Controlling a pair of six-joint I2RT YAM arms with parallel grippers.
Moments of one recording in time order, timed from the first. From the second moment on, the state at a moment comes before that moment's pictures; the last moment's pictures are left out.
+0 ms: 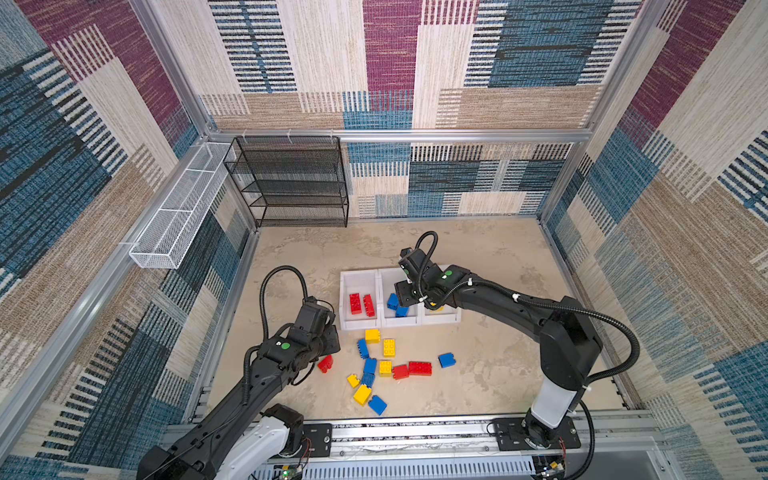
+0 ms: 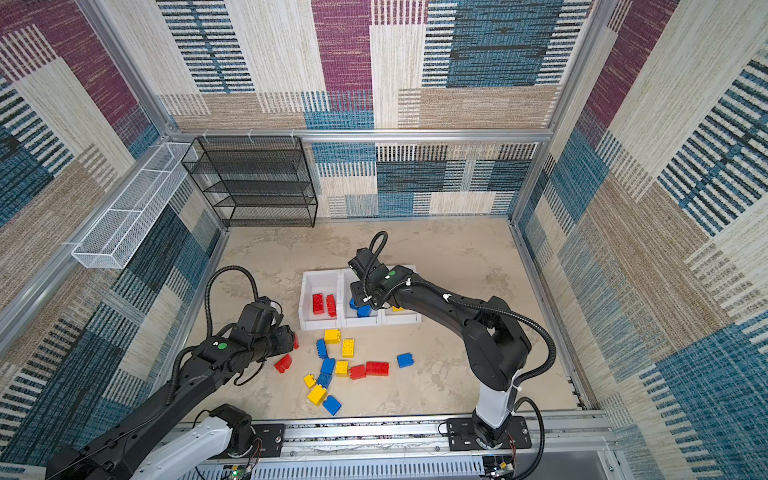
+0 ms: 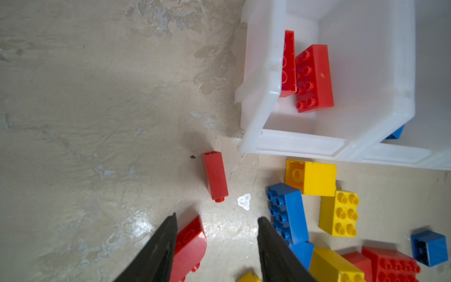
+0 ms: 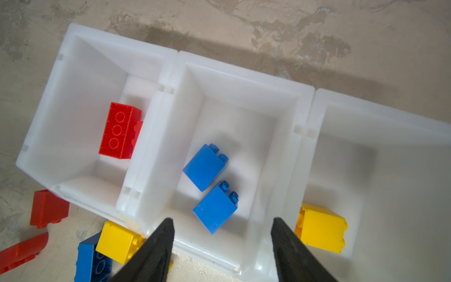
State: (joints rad) left arm -0.41 0.92 0.59 -0.68 -0.11 -0.57; right arm 0.77 1.77 1.39 -0.59 0.14 0.39
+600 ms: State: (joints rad) left arm -0.41 1.02 0.60 -0.76 -0.13 -0.57; right arm 0.77 1.58 1.19 -0.59 0.12 0.45
